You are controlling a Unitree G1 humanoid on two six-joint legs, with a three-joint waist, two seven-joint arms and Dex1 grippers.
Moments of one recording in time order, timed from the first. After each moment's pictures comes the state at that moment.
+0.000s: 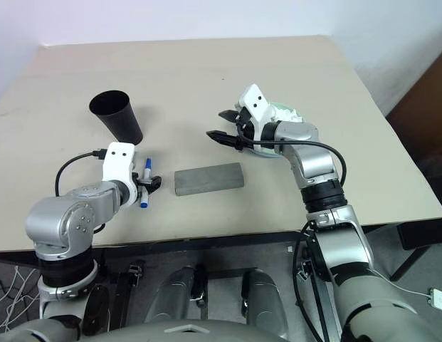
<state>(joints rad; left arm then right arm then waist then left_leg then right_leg) -0.43 0.26 0.14 -0.56 -0.28 1.60 0.04 -0.84 -0.36 0.11 0.34 0.24 0.36 0.92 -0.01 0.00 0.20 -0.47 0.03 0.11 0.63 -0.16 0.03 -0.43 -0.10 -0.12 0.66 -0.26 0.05</state>
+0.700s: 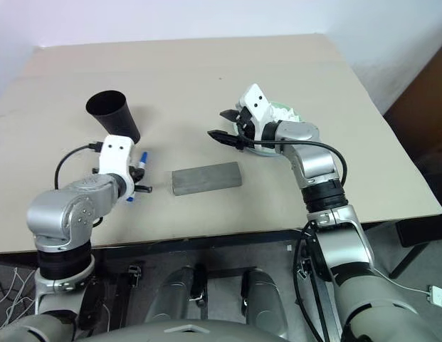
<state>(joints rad) -0.47 0.32 0.14 -0.51 -0.25 1.49 0.01 -0.84 -0.37 0.11 0.34 0.24 0.36 0.91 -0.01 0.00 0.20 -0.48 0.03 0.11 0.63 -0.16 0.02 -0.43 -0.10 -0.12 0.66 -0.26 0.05</state>
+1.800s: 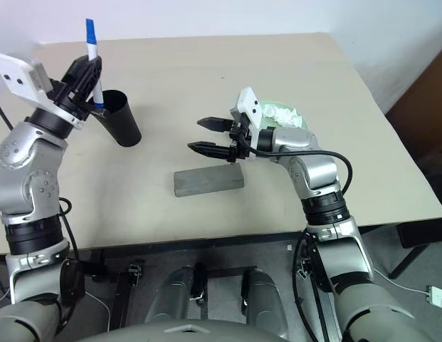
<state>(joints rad) -0.59 0.47 0.35 -0.11 -0.40 0.30 -0.46 -0.76 -0.35 0.11 0.10 0.43 0.47 1.05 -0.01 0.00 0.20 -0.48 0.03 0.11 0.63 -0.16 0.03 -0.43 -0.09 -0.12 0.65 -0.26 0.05</state>
